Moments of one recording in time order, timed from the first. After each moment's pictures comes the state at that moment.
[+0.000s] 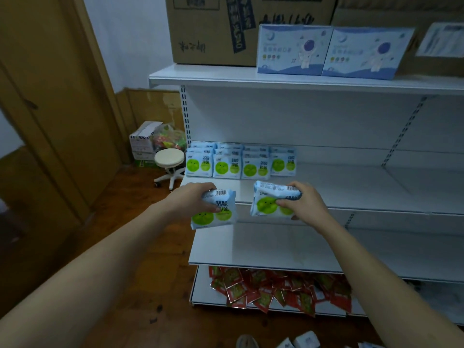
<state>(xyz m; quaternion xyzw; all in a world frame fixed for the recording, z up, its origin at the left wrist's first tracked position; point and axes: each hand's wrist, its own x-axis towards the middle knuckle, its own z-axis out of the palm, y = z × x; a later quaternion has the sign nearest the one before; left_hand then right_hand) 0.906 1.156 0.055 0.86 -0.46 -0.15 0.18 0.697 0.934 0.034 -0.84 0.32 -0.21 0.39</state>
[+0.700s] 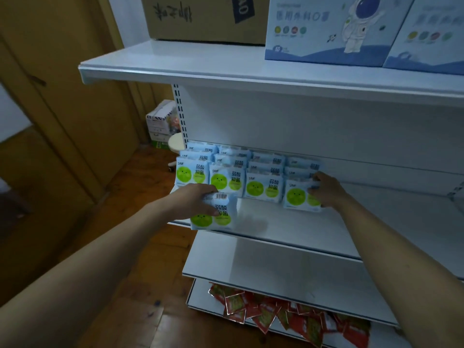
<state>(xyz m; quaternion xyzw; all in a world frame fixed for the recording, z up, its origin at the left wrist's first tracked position) 1.007 1.017 0.023 0.87 -0.39 -0.23 0.20 0.847 0.673 -0.020 -0.87 0.37 -0.04 0.32</state>
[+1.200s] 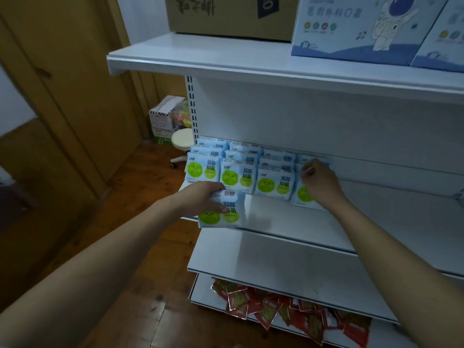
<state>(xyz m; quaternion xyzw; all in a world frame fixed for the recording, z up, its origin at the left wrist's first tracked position) 1.016 1.031 0.016 0.85 -0.41 -0.24 0.23 0.867 0.755 0.013 -0.88 0.31 -0.19 0.29</state>
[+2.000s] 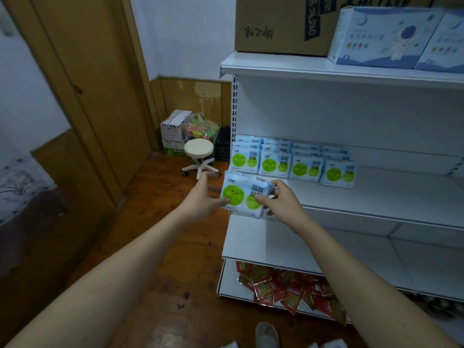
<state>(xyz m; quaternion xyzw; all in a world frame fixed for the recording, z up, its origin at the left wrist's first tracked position) 0.984 1.234 0.011 0.80 -0.30 -0.19 0.48 0.851 1.048 0.003 -0.78 0.24 -0.14 0.56</state>
